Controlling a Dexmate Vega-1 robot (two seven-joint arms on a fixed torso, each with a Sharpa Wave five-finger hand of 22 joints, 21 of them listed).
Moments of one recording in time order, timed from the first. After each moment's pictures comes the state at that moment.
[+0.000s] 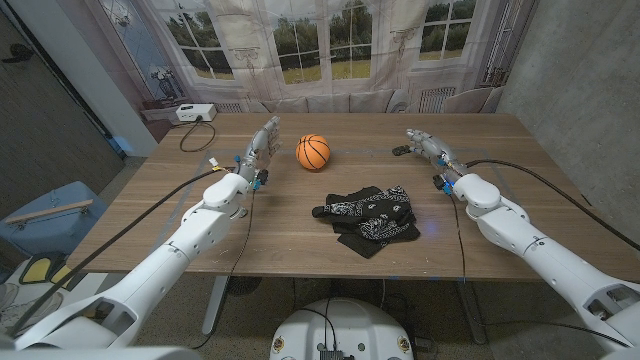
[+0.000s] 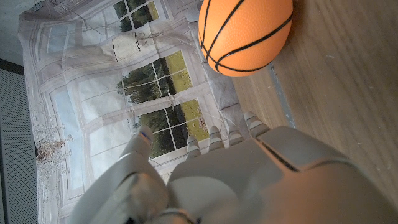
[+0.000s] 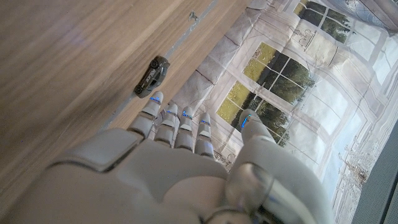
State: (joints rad) left arm 0.85 0.54 0.40 -1.49 -0.62 -0.13 0.08; left_hand 0.17 0.08 0.47 -0.09 0.17 -0.06 -0.14 0.20 0.17 -0.08 0.03 0.21 0.18 -0.14 0.10 0.18 0.17 -0.06 0.17 0.22 0.19; right arm -0.79 -0.65 -0.46 -1.33 0.35 0.25 -0.05; right_hand 0.33 0.08 0.42 -0.13 0.18 0.22 -0.01 0.20 0.18 0.23 0.10 0.20 0.20 0.17 0.10 0.23 0.20 0.23 0.16 0.23 0.18
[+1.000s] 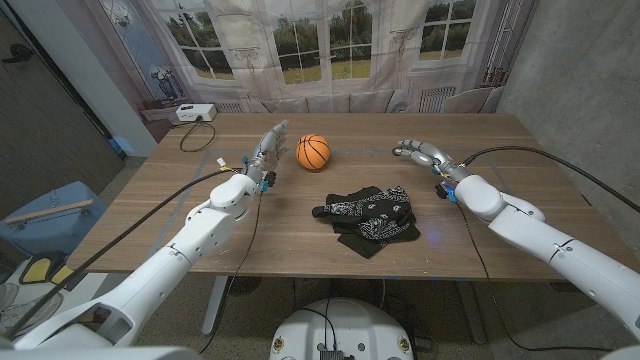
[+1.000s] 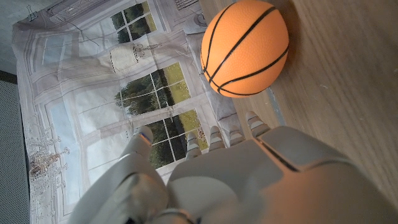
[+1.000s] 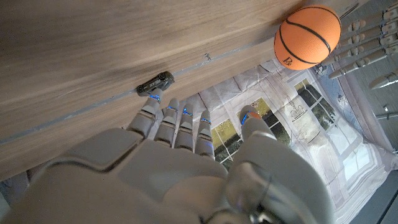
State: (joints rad) left arm 0.87 0.55 0.42 -1.58 -0.61 -0.06 0.13; left_hand 0.16 0.08 0.46 -0.08 0.17 -0.03 -0.12 0.20 0.17 -0.09 0.04 0.21 0.19 -0.15 0.11 0.18 0.17 -0.08 0.18 0.22 0.20; right arm -0.87 -0.84 -0.52 -1.66 0.04 0.00 -0.13; right_hand 0.38 0.09 0.43 -0.16 0.18 0.25 0.01 0.21 0.19 0.26 0.09 0.21 0.20 0.20 0.06 0.24 0.20 0.24 0.16 0.23 0.18
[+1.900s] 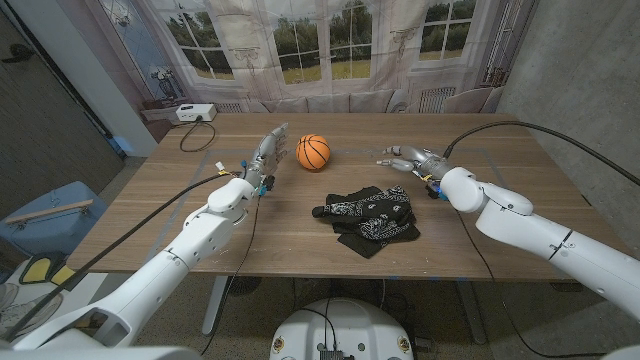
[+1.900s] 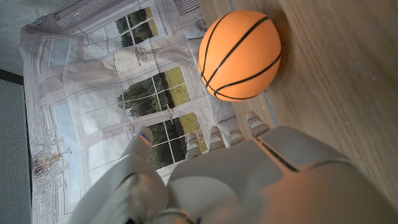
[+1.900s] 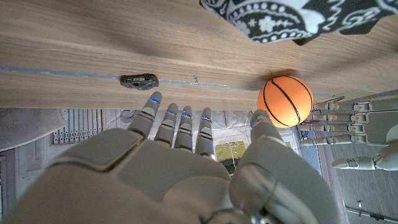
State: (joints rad) left arm 0.89 0.56 0.41 -1.57 -0.62 -0.10 0.09; left_hand 0.15 0.08 0.46 -0.08 0.17 -0.03 -0.13 0.20 0.17 -0.09 0.04 0.21 0.19 -0.15 0.11 0.18 0.17 -0.08 0.18 0.22 0.20; right arm -0.83 -0.92 -0.64 -1.97 -0.25 -0.37 -0.01; right_hand 0.31 0.04 0.37 -0.12 0.17 0.30 0.02 0.22 0.19 0.21 0.08 0.20 0.21 0.13 0.07 0.22 0.23 0.20 0.16 0.21 0.18
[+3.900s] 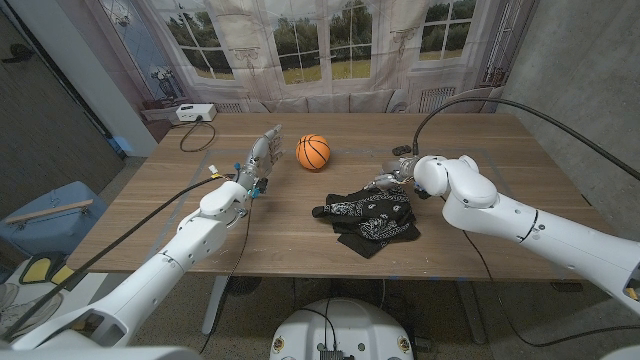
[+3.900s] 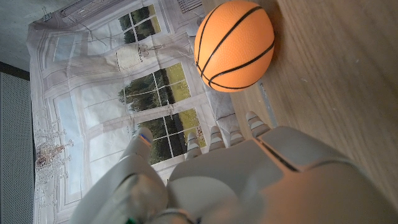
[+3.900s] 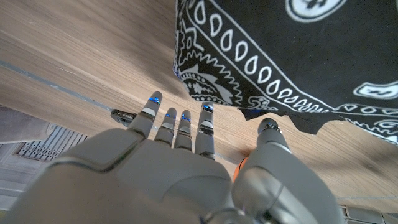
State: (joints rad) left arm 0.89 0.57 0.39 -1.49 -0.65 -0.16 0.02; left_hand 0.14 0.08 0.46 -0.08 0.17 -0.03 -0.12 0.19 0.18 -0.09 0.04 0.21 0.19 -0.15 0.11 0.18 0.17 -0.08 0.18 0.22 0.20; right arm -0.57 -0.87 -0.93 -2.10 -0.71 -0.75 0.68; right_hand 0.23 0.01 0.29 -0.10 0.19 0.51 0.10 0.29 0.22 0.17 0.10 0.22 0.22 0.09 0.07 0.22 0.23 0.22 0.13 0.22 0.18
